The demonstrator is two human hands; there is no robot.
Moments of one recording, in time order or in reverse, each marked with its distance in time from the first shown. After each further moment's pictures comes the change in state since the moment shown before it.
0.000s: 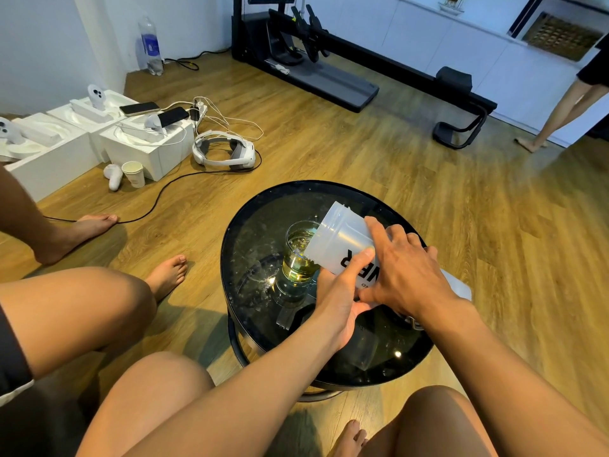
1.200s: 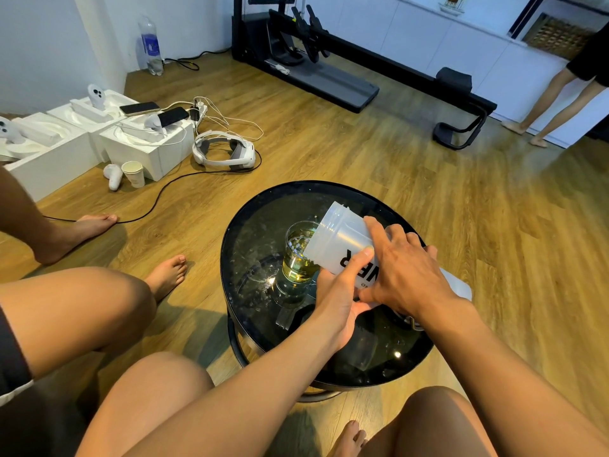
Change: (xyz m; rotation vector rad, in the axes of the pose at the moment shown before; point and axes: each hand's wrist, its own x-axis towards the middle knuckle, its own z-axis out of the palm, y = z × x) left_hand -0.003 0.003 0.002 -0.012 0.011 -0.004; right_hand 0.001 -0.002 -0.002 -0.007 -0.004 0.000
